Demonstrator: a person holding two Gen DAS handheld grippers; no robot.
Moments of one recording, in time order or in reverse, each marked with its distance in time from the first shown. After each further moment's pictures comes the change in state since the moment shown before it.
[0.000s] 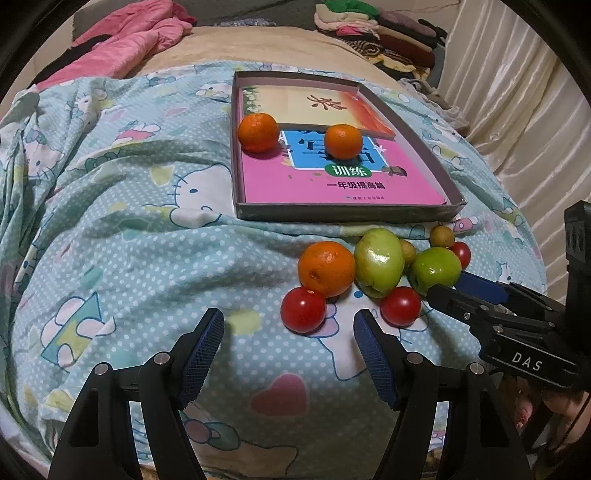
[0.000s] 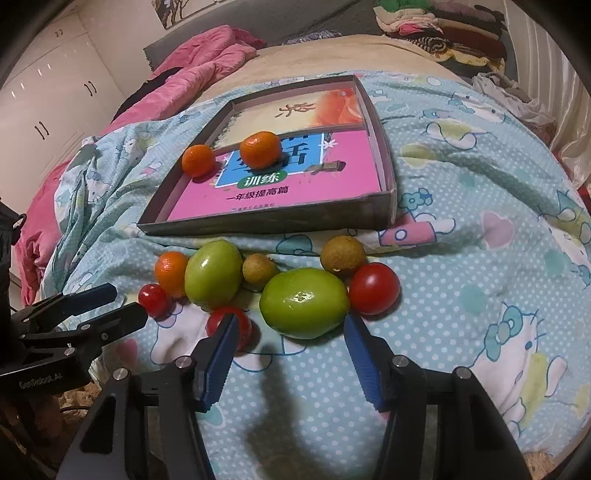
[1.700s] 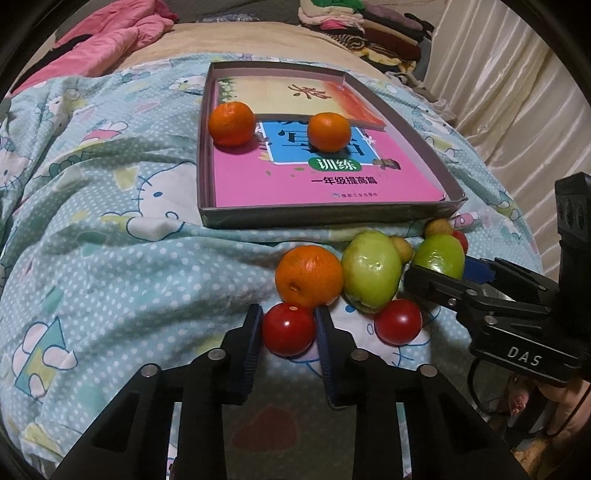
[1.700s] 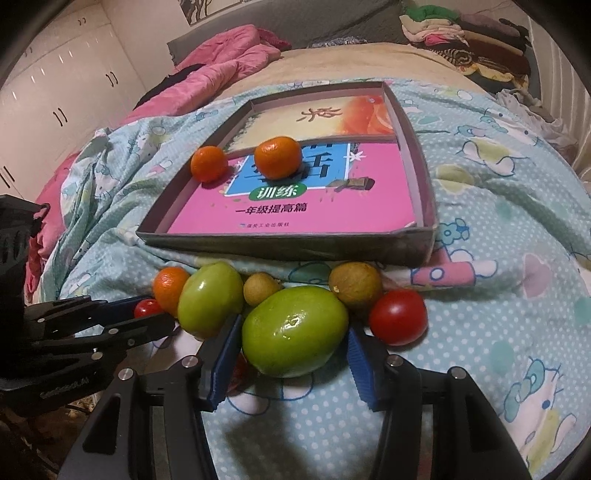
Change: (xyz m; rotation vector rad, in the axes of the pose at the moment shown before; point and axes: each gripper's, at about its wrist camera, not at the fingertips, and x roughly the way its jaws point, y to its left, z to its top) left arm 0.027 -0.005 0.010 0.032 0.012 -0.060; right arm 0.024 0.004 0.019 -0.084 -0.032 0.050
